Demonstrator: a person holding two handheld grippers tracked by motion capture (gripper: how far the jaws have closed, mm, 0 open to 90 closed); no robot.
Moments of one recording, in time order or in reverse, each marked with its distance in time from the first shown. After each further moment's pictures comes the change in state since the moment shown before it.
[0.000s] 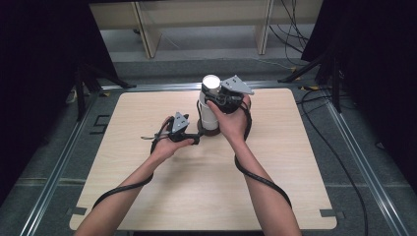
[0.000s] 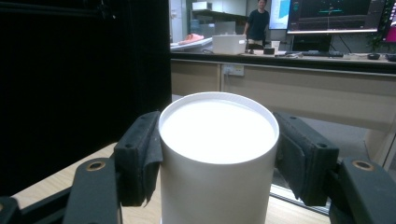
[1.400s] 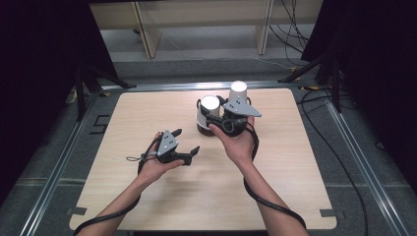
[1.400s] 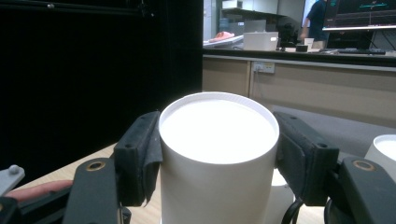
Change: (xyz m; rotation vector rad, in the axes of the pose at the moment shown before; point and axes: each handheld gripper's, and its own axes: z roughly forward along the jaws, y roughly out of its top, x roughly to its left) left arm -0.035 -0.010 -0.074 -0.073 -0.057 -0.003; right arm 0.025 -0.022 -0.057 0.009 0.126 0.006
